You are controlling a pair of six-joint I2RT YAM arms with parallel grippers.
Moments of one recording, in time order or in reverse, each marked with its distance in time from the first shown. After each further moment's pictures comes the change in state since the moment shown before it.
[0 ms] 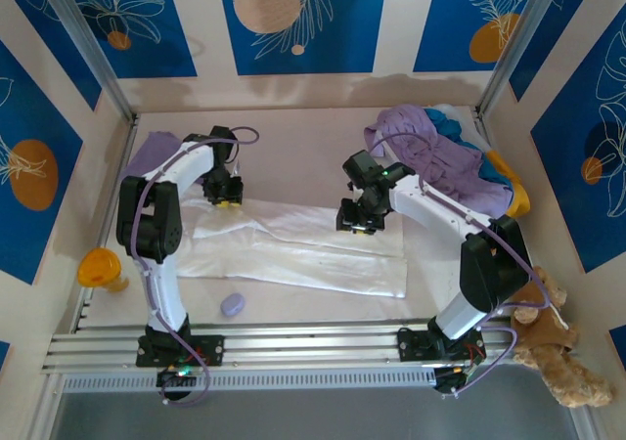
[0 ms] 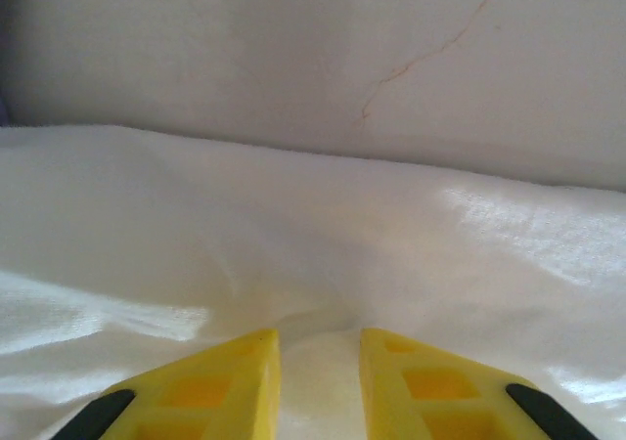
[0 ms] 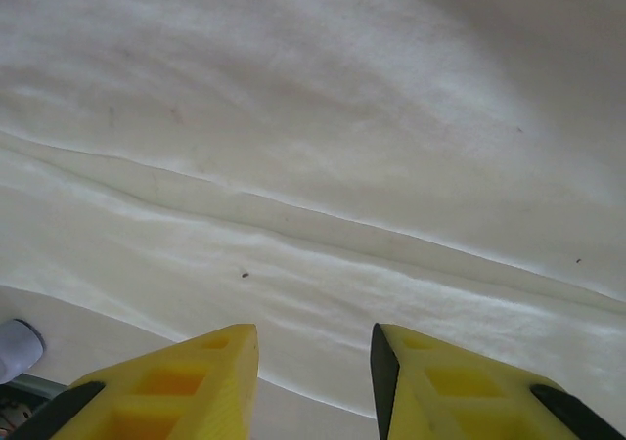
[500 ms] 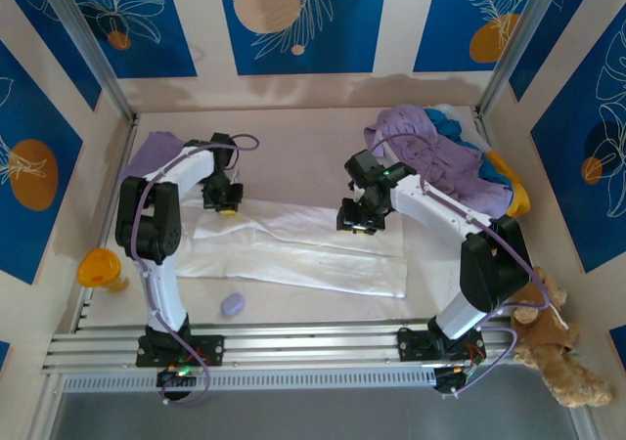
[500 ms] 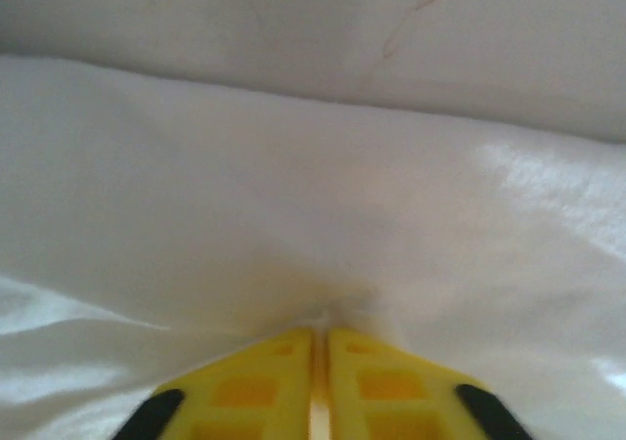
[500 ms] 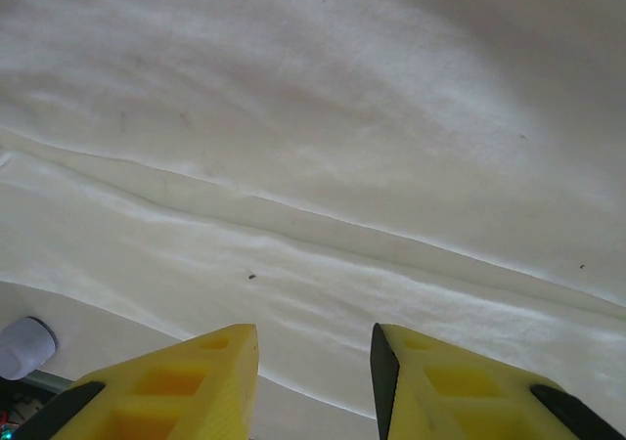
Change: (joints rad) left arm 0.000 -0.018 -0.072 0.014 0.011 -0.003; right arm -0.006 -0.001 -0.007 0.008 -0.022 -0.007
